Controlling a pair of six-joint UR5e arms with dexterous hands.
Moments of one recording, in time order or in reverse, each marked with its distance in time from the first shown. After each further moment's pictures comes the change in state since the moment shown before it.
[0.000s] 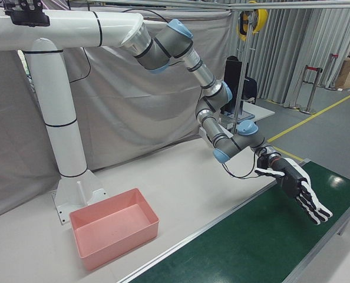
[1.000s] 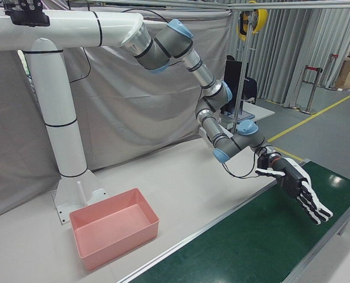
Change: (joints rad) left arm -0.002 0.000 -0.003 0.012 0.000 0.000; right arm -0.001 0.000 0.002 0.000 0.000 0.001
